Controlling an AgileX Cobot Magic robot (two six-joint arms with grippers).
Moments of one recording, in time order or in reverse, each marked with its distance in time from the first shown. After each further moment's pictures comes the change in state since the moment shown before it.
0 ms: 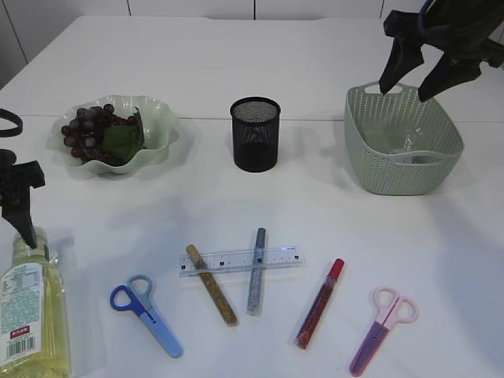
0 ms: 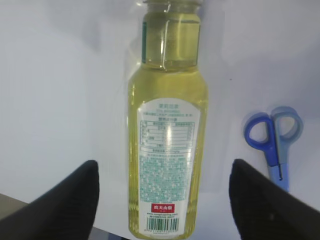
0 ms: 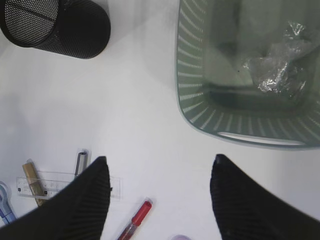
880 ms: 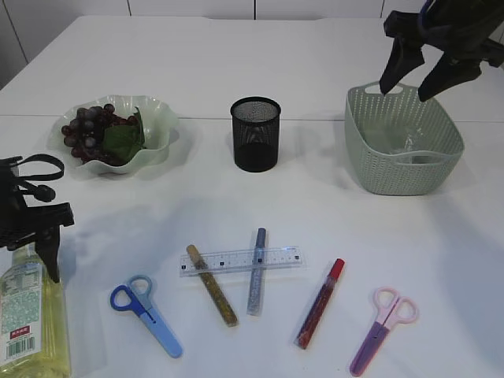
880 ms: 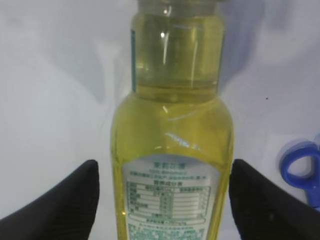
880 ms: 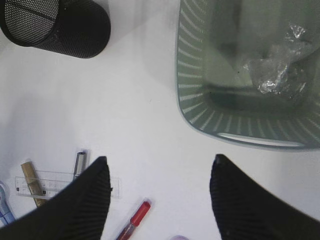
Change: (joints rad) left arm 0.000 0.211 0.000 -0.007 -0.071 0.026; right arm 0.000 0.000 0.000 0.000 0.000 -0.006
